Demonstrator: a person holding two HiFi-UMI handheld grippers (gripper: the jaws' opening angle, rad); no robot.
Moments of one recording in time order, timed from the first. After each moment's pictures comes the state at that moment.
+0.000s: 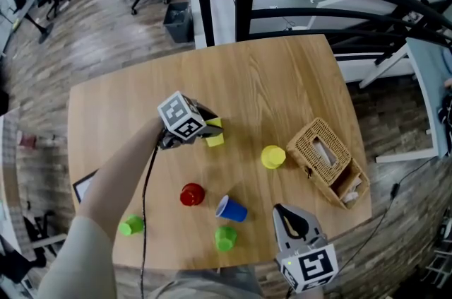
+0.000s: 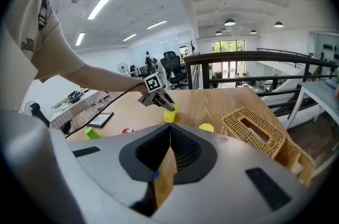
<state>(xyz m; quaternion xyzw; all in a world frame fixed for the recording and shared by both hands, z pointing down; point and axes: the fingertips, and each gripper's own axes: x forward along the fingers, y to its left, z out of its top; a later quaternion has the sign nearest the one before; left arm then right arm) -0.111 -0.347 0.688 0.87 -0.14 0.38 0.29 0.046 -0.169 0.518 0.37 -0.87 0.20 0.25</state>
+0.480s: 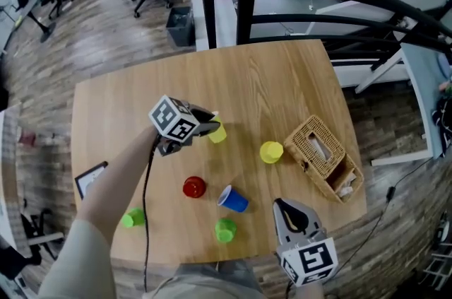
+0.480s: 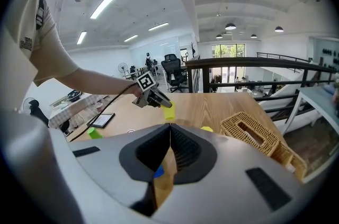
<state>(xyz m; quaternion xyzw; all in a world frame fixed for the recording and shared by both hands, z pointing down) -0.122 -0.328 0.632 0.88 -0.21 0.30 0.30 0.045 -0.151 0.494 0.37 -0.88 0.18 0.25</state>
